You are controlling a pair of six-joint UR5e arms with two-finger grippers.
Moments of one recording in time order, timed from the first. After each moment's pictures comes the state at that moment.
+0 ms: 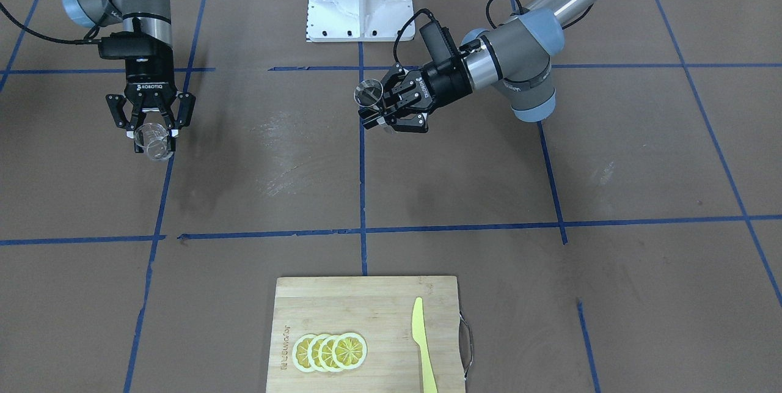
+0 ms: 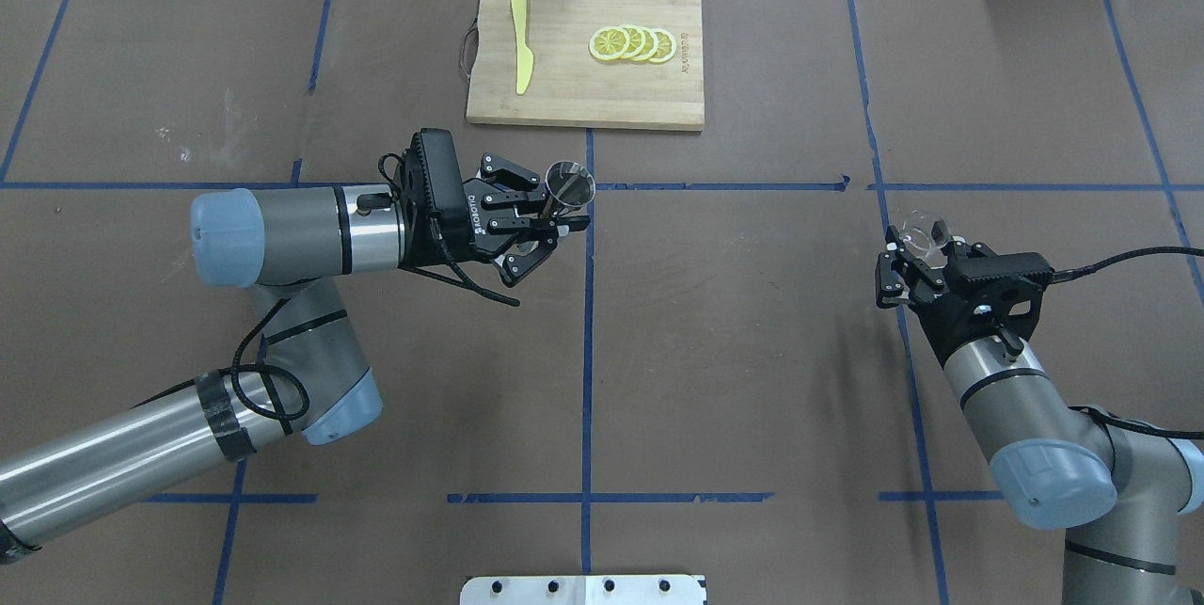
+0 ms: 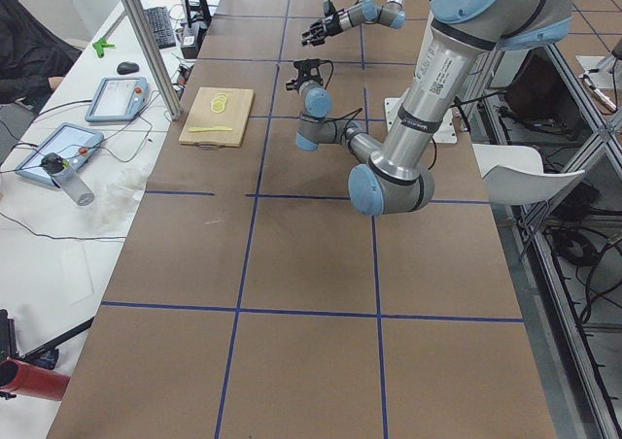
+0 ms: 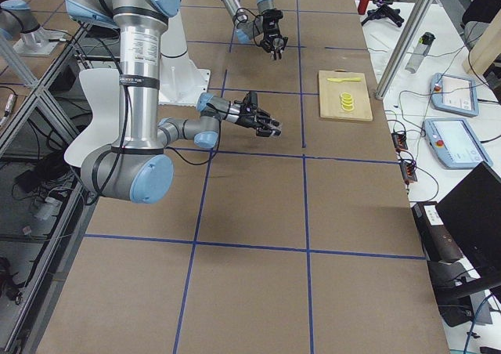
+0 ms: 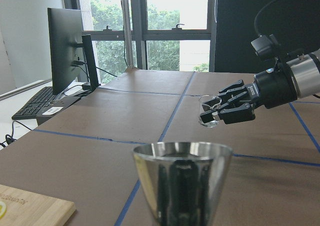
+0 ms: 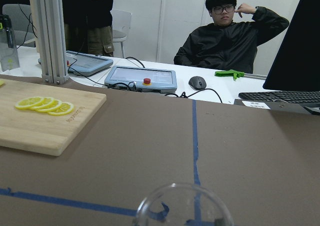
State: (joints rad) left arm -0.56 -2.15 -1.37 -3.18 -1.82 -0.27; right arm 0.28 -1.65 1.89 -0.70 0.66 1.07
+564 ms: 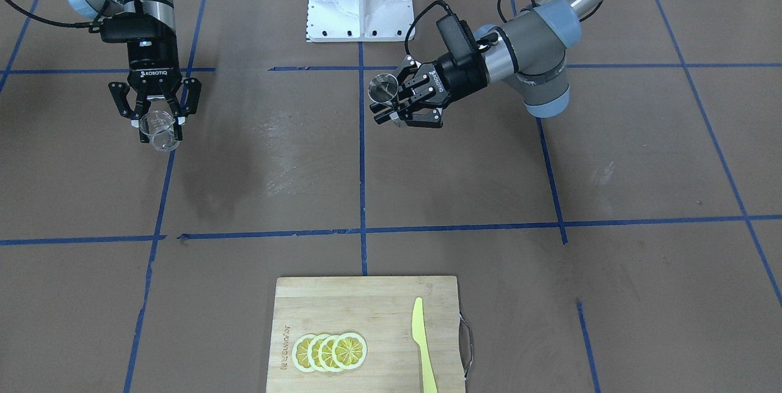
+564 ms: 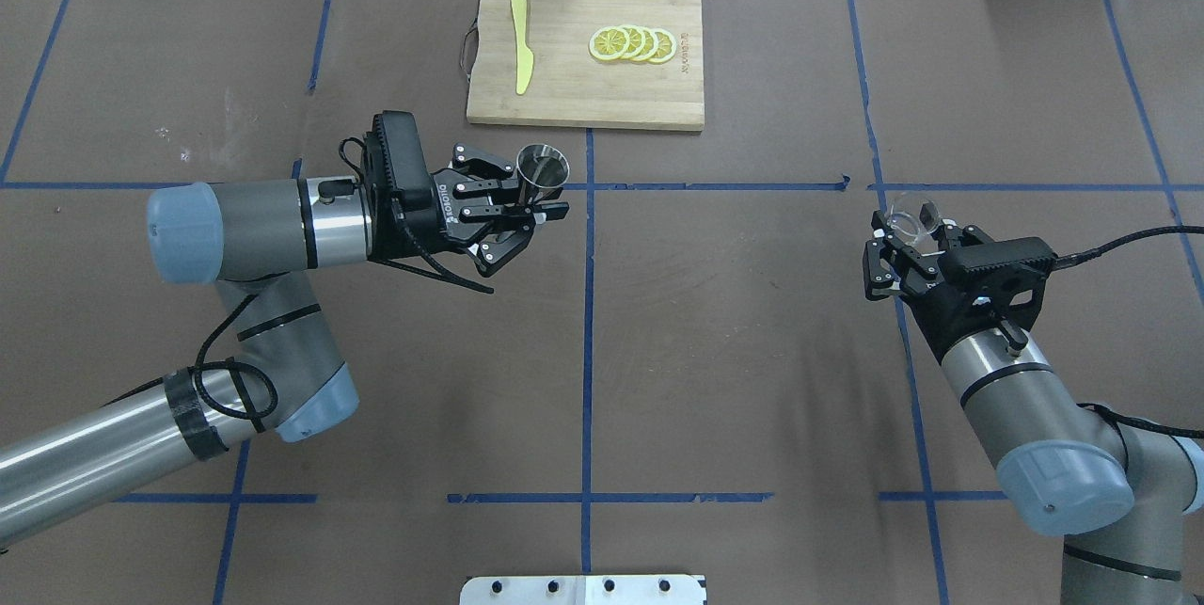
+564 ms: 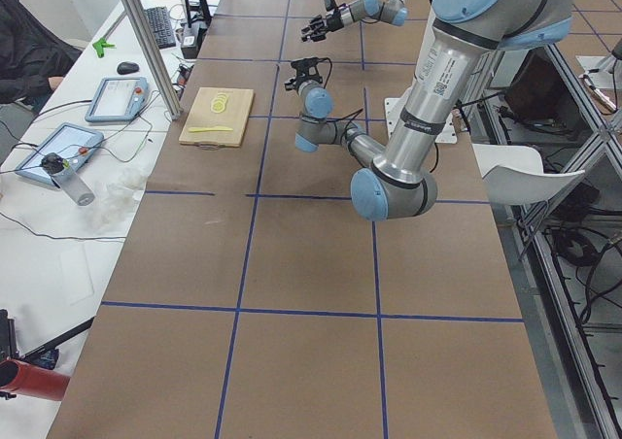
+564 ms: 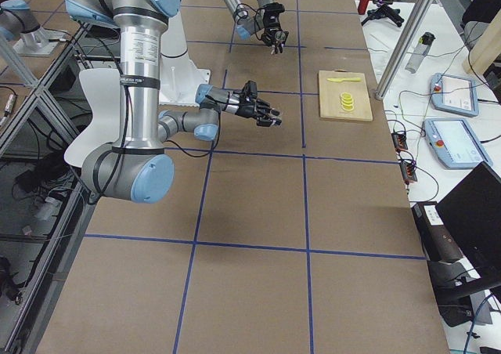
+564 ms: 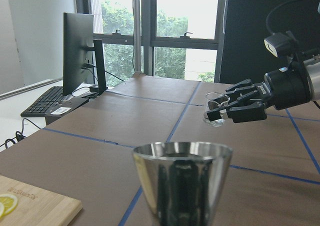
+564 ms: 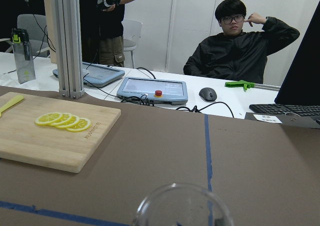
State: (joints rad) left arm -0.60 -2.08 -1.45 -3.18 -1.81 -0.39; right arm 0.28 -1.64 1.93 -0.70 0.66 1.03
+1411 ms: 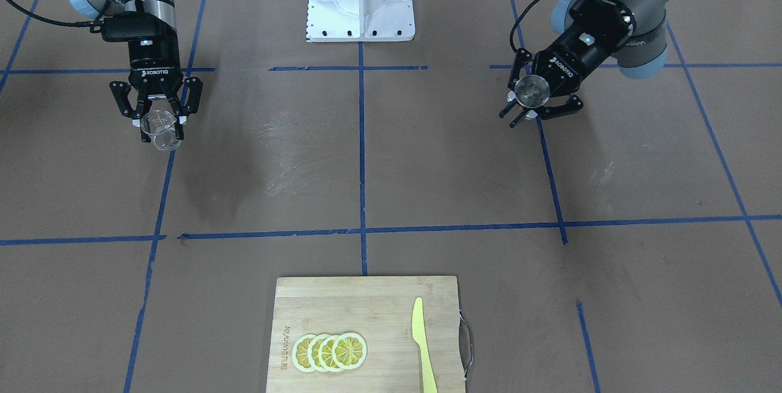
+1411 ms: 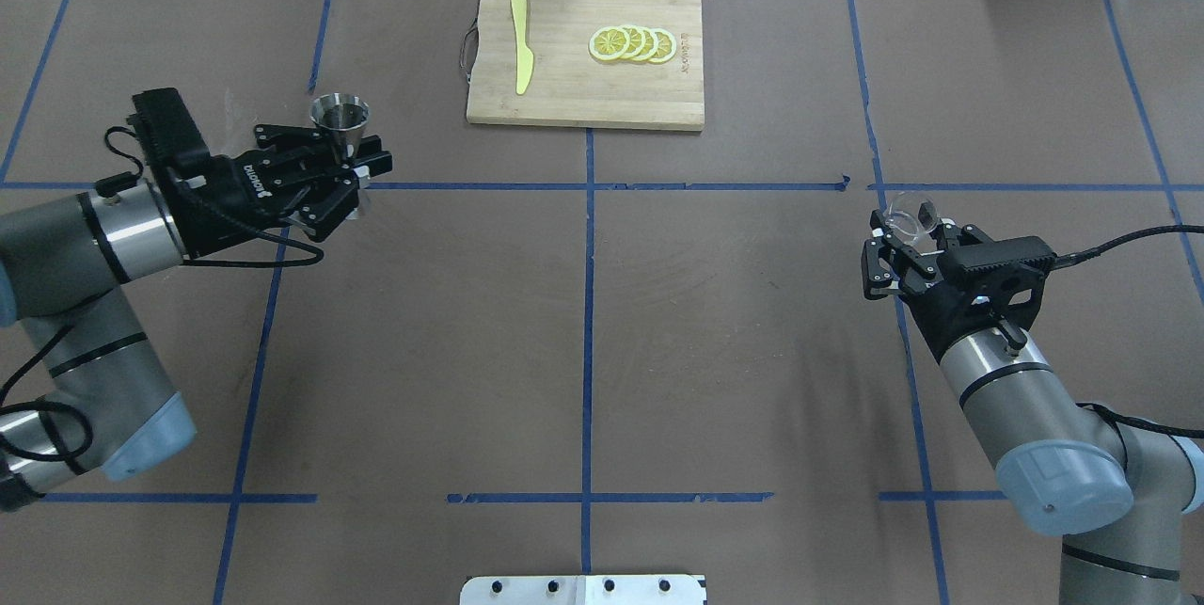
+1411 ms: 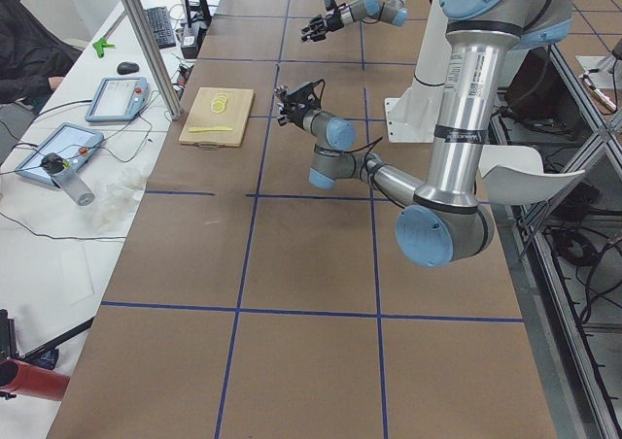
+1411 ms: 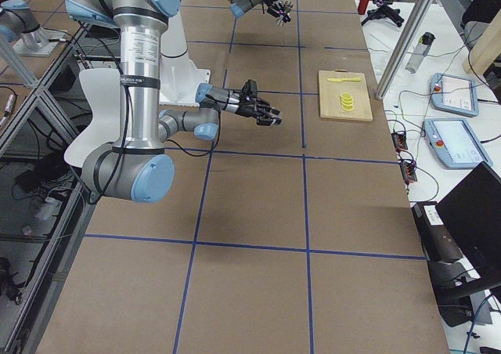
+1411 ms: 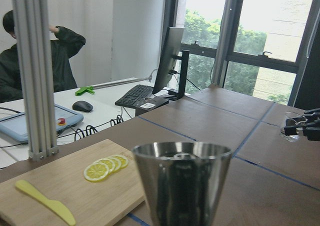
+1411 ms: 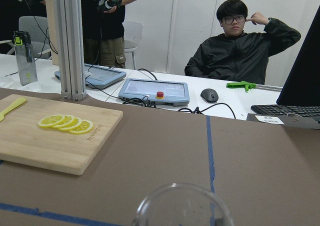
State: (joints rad) left arm -0.65 -1.68 -1.72 -3.19 -1.48 -0.61; right arm 0.28 -1.64 1.93 -0.70 0.66 1.03
